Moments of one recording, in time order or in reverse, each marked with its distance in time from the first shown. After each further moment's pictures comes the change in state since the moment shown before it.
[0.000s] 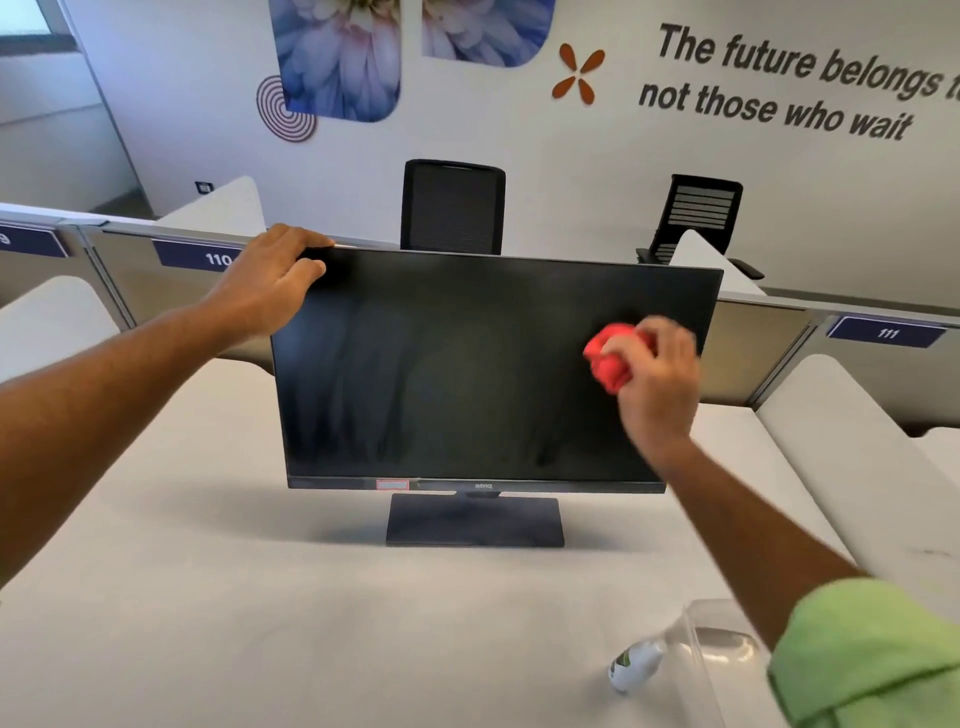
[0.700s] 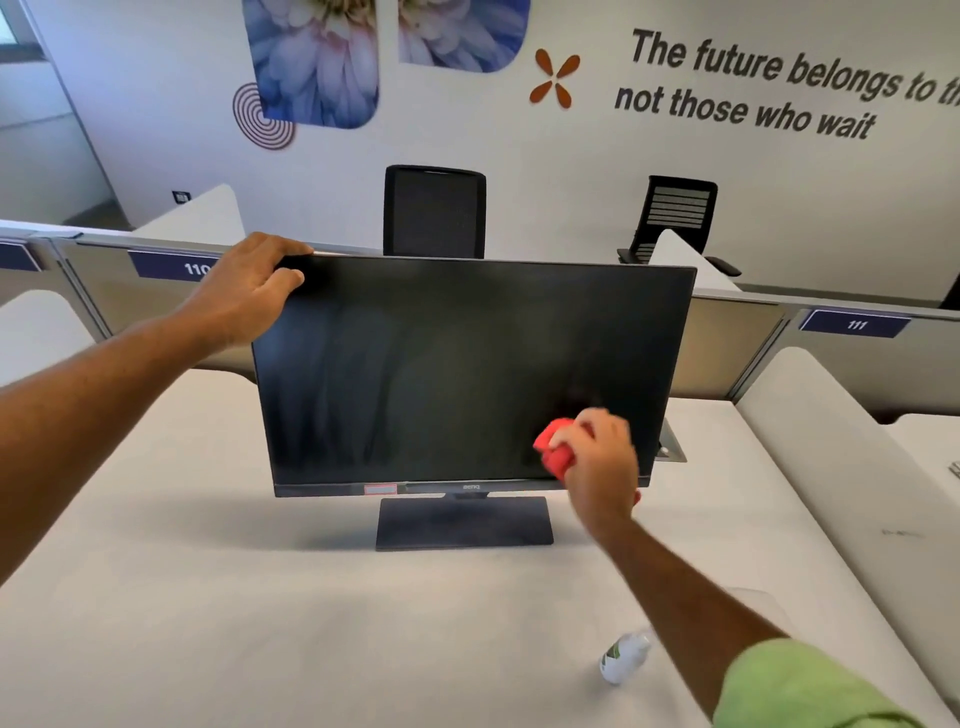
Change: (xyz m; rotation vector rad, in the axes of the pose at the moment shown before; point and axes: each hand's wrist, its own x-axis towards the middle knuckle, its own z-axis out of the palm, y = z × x) left_hand 0.000 -0.002 -0.003 0.022 -0.029 0.010; right_hand -0.104 -0.030 0.010 0.134 -0.247 0.122
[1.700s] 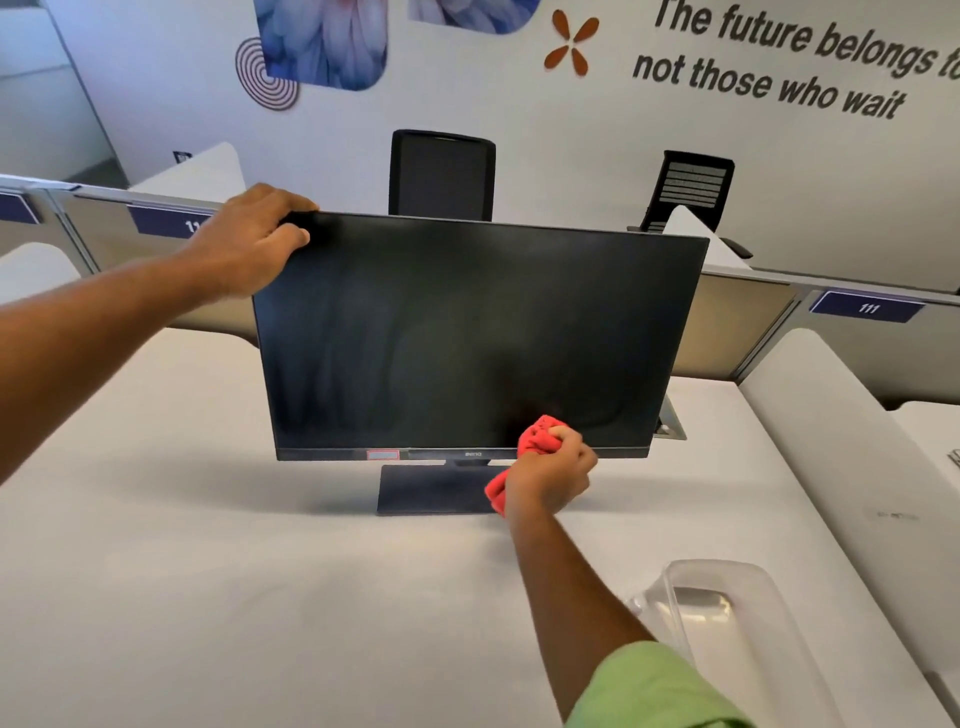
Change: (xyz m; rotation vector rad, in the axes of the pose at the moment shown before) left_hand 0.005 -0.002 -0.004 0.064 -0.068 0.009; right_hand -0.025 -0.096 0.042 0.465 0.247 1.061
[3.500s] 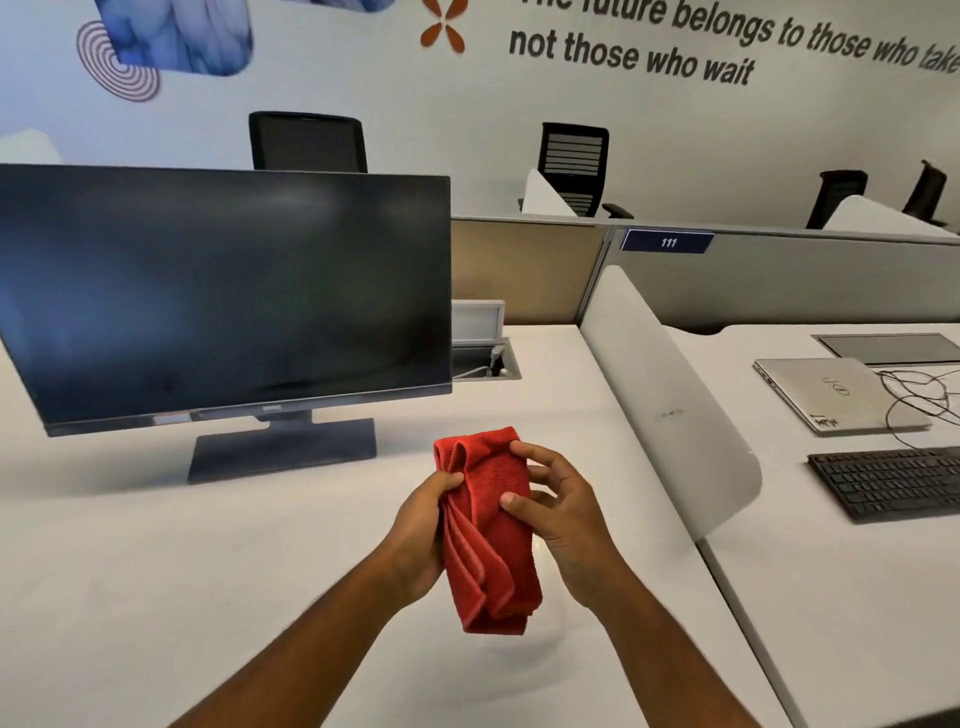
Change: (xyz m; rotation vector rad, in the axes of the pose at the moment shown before) left_hand -0.240 0.400 0.313 -1.584 -0.528 -0.921; right_hand 0.119 0.055 -0.345 0.243 -0.800 0.101
